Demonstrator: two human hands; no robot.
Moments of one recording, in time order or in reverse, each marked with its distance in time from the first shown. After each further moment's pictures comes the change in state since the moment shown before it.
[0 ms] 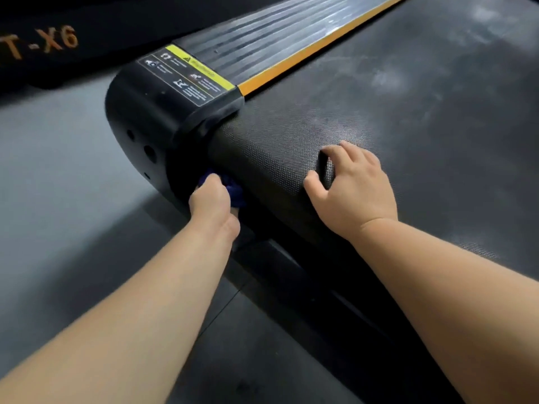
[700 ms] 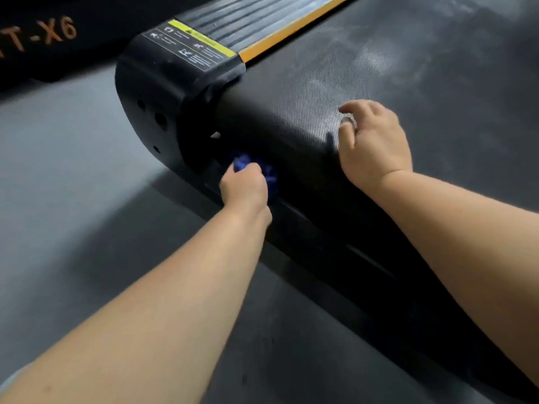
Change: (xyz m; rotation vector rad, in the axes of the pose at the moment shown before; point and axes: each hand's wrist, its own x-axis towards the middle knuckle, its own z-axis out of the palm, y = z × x) left_hand -0.053 -0.037 -0.020 0.121 -0.135 0.140; right_hand -0.026 0.009 -0.015 0.129 0.157 0.010
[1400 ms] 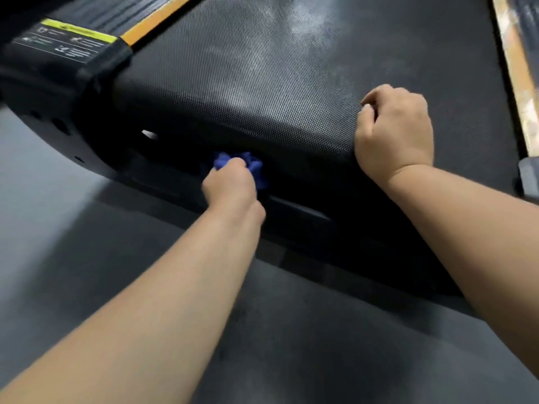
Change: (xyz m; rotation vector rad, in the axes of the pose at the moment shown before) left_hand -0.072 -0.057 0.035 0.106 -0.176 -0.014; right_hand -0.093 0.113 -0.049 -0.087 0.230 0.308
